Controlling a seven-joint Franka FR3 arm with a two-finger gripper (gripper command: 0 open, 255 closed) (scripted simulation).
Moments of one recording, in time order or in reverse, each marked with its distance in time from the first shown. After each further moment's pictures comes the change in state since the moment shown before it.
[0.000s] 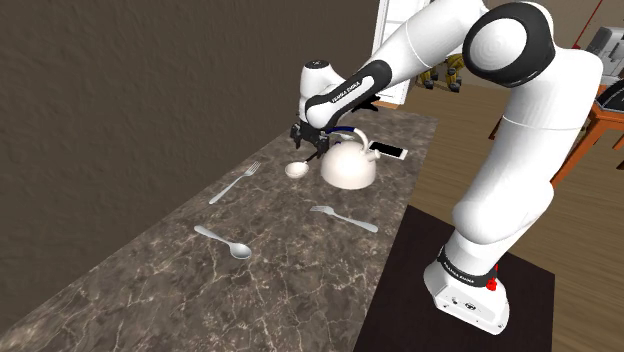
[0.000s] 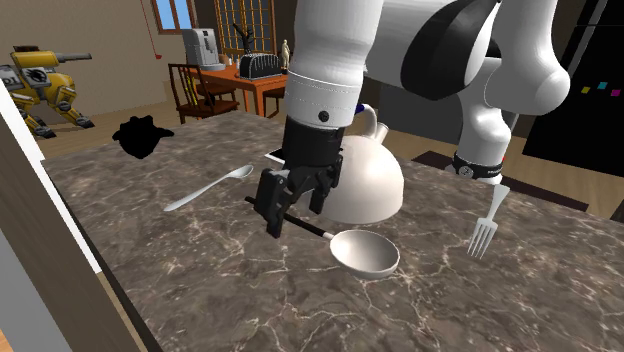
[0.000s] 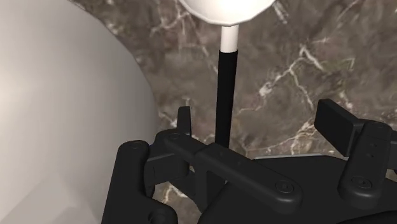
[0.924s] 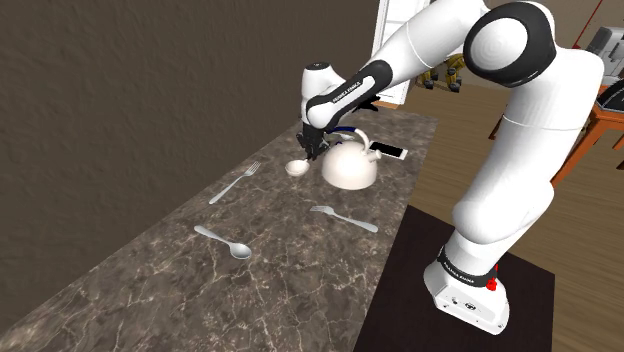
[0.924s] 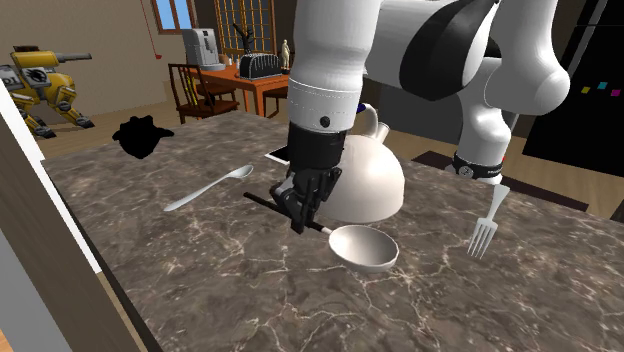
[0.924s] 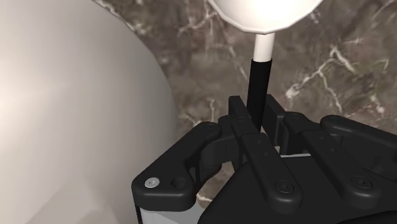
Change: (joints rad) arm -0.005 -0.005 -0.001 -0.012 0.014 -0.046 -0.009
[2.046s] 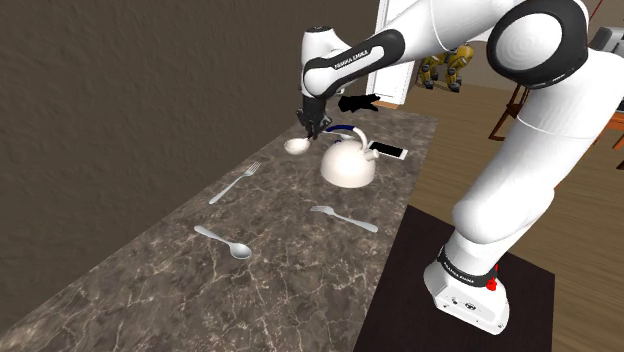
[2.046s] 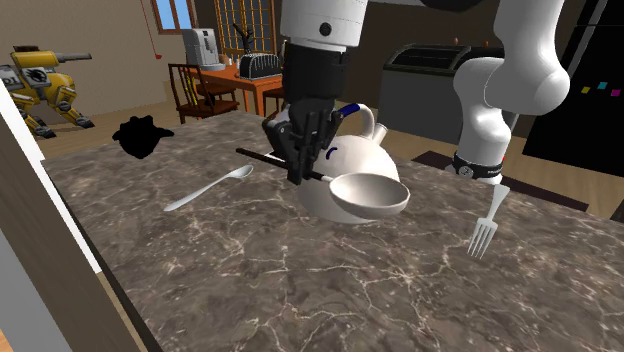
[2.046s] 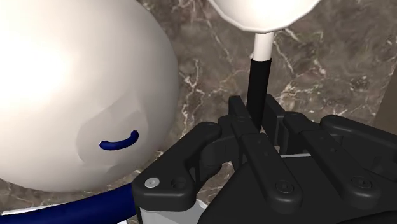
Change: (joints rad) arm -0.008 -0.114 0.008 0.108 0.076 -0.212 -0.069
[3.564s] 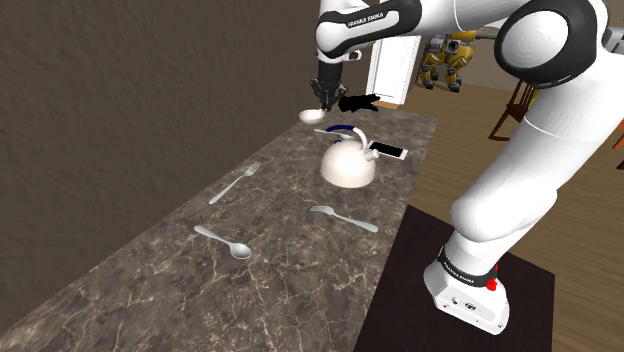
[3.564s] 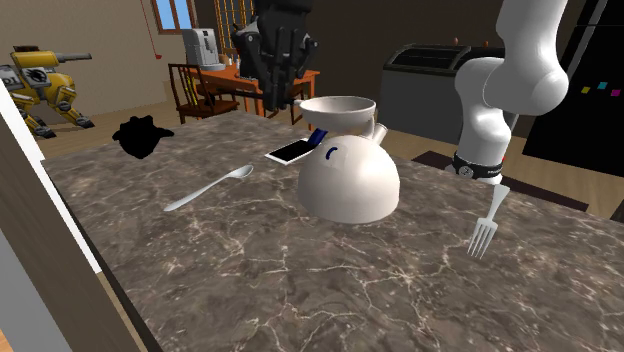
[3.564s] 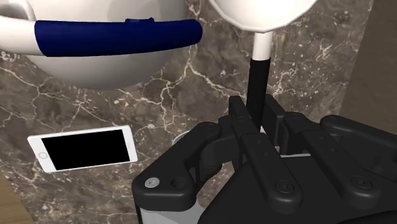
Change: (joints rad) arm -0.058 -0.054 -0.064 0.163 0.046 -0.203 -0.158
